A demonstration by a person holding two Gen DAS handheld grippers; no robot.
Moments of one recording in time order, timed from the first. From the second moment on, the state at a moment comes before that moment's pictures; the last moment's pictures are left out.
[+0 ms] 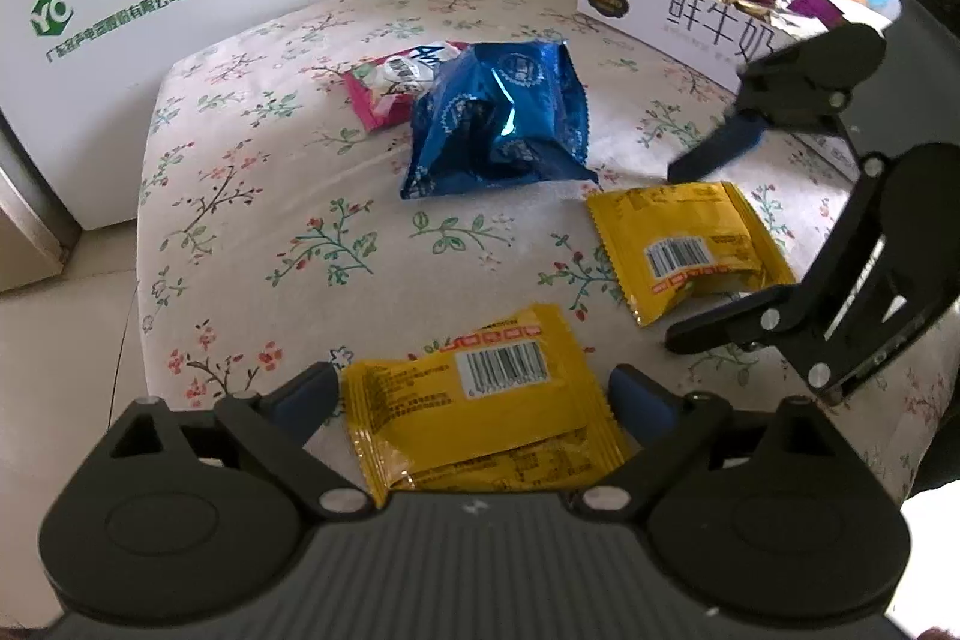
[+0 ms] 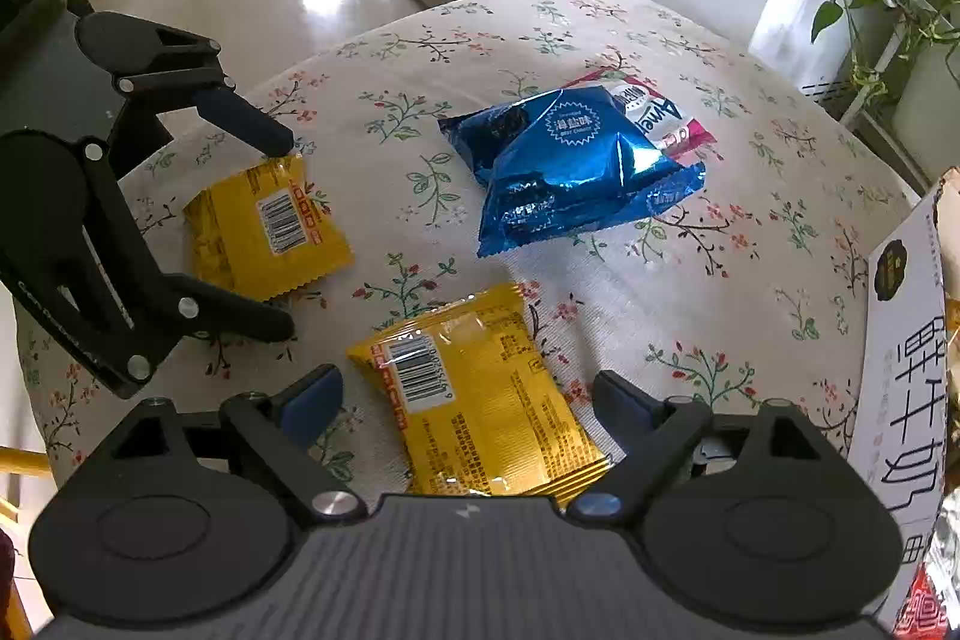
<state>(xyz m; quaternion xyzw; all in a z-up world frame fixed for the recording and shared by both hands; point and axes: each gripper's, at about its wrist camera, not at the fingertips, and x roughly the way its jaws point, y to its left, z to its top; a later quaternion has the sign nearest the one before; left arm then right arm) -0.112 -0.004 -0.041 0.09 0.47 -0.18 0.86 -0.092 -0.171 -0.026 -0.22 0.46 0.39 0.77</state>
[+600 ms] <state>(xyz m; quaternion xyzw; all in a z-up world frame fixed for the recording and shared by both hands) -0.120 0.002 -0.027 0.03 0.44 -0.13 0.89 -0.111 -0.190 0.014 -0.12 0.44 0.33 0.83</state>
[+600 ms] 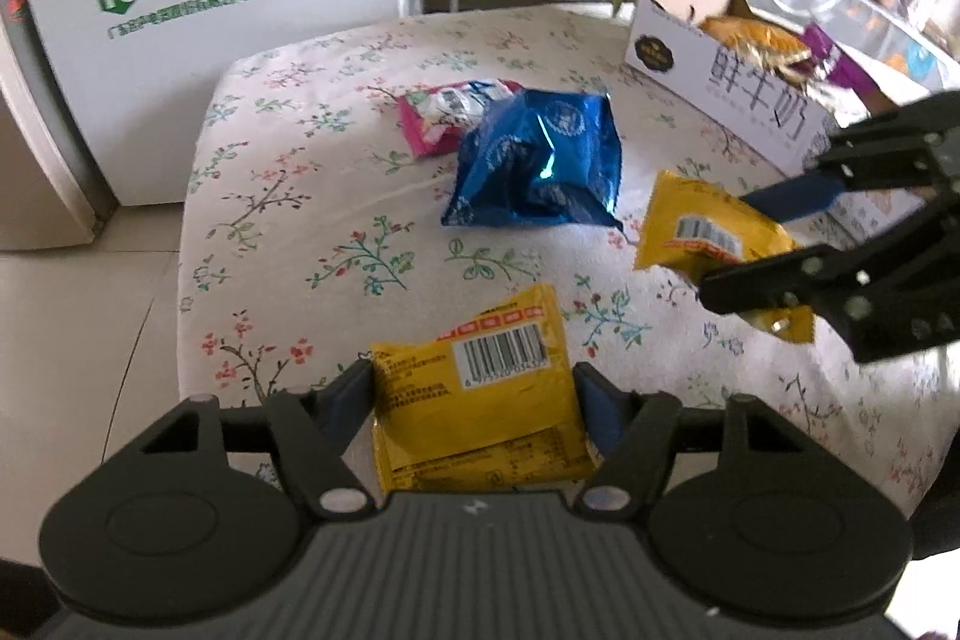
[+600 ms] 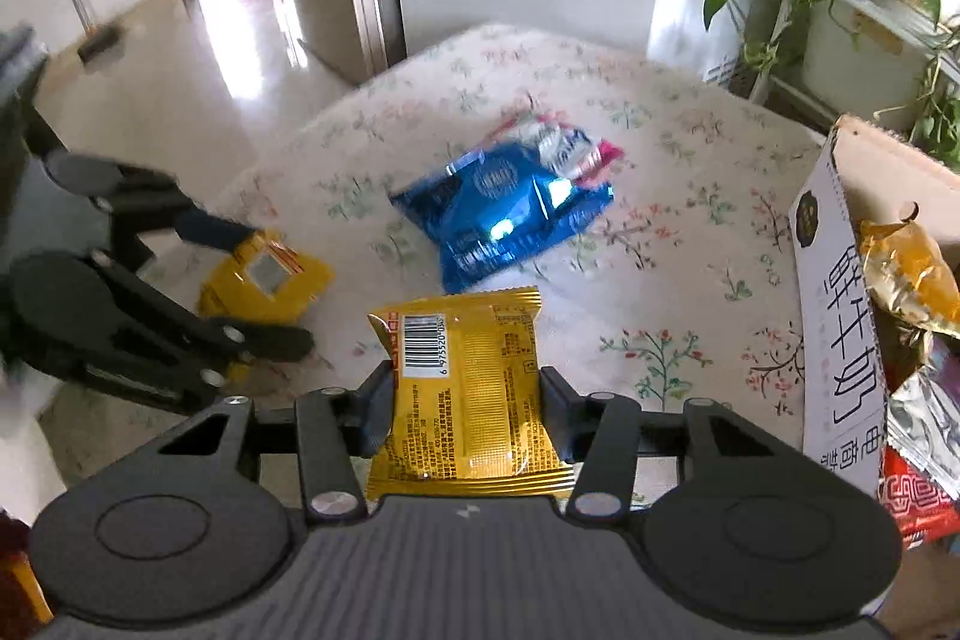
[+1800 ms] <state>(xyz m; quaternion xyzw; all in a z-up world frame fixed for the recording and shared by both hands) -0.102 -0.051 0.055 -0.08 0.36 -0.10 0.92 -0.077 -0.266 0.087 0.05 0.37 0.15 0.92</state>
